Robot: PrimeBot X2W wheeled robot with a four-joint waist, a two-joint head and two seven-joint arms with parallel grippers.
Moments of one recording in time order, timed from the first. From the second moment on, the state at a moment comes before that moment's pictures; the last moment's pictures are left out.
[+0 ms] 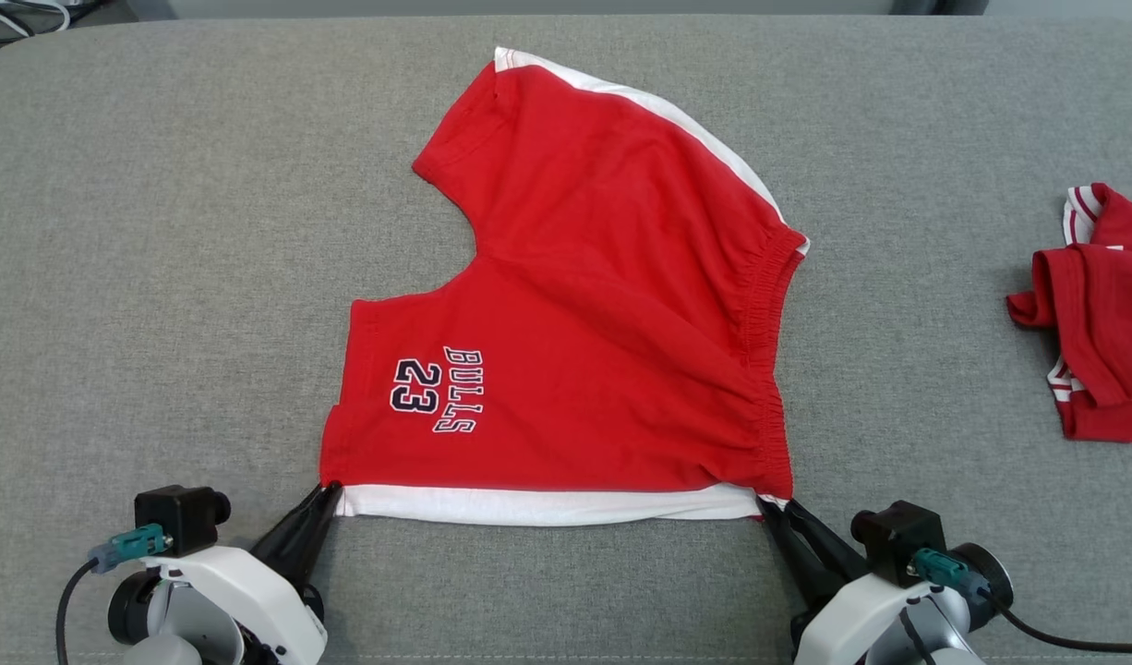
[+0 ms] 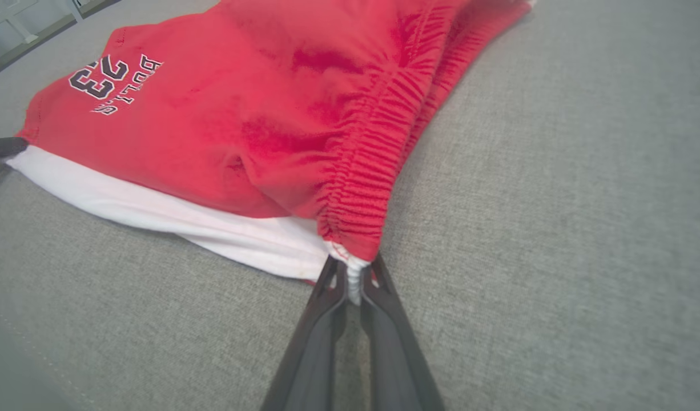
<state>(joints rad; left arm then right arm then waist) -0.22 0.41 -0.50 0.43 -0.86 -0.10 -0.06 -0.14 -0.11 0.37 0.33 0.23 0.13 -0.07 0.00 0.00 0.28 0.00</state>
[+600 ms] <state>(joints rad) 0.06 0.49 -0.47 0.11 -0.98 0.02 0.05 0.12 -0.12 0.25 0.13 0.30 0.13 0.02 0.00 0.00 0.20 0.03</state>
